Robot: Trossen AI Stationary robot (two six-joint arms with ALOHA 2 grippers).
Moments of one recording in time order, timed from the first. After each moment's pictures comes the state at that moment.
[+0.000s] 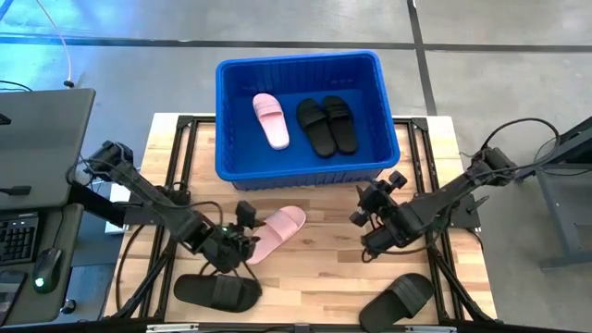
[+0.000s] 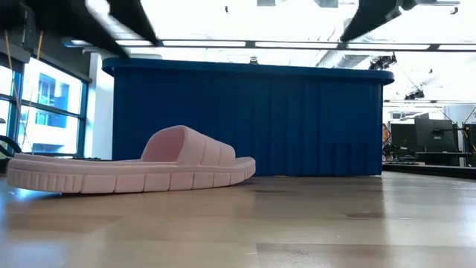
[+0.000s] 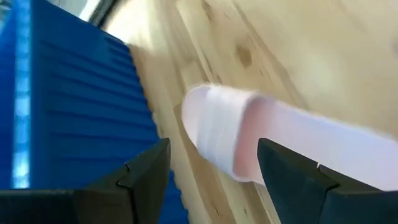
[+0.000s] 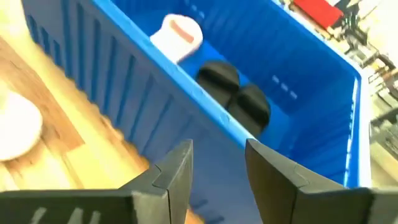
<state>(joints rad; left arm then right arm) -0.51 1.44 0.98 -0.57 -0.71 0.20 0.53 1.48 1.20 -1.33 1.14 1.11</state>
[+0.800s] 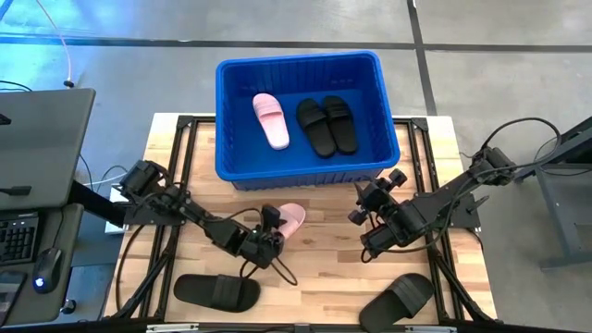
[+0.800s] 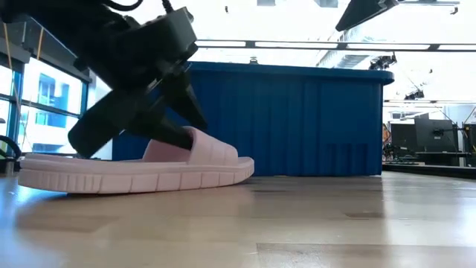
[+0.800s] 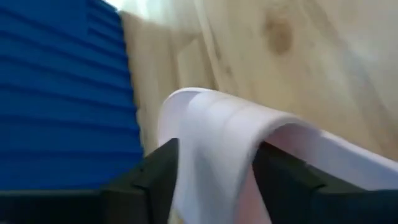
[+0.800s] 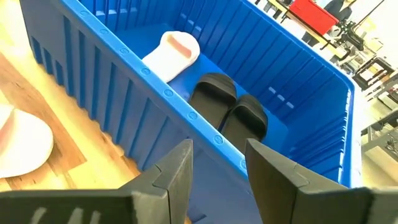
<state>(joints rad) -0.38 1.80 0.92 -0.12 -0.77 0.25 0.54 1.48 1.26 -1.35 1.17 1.09</state>
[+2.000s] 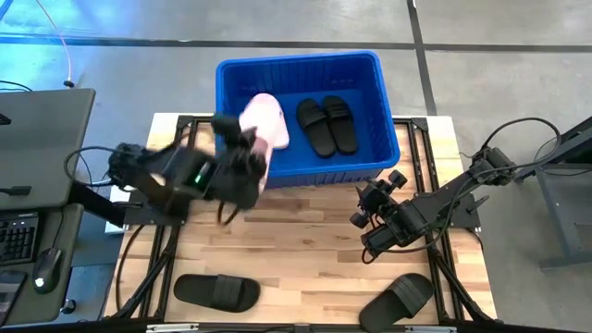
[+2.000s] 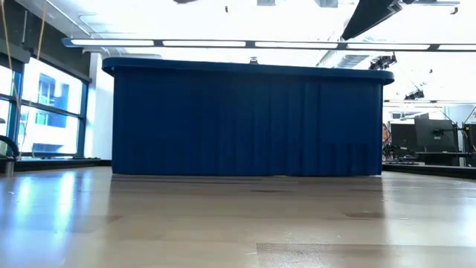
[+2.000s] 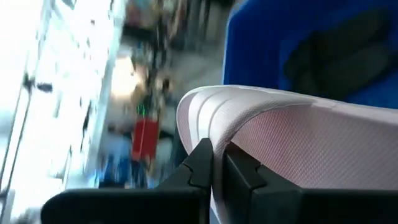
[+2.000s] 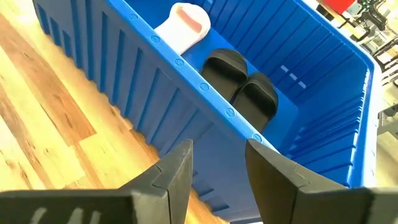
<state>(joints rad) -0.17 1.66 2.07 -1.49 -1.30 0.20 0.54 1.48 1.26 -1.36 1.06 1.09</state>
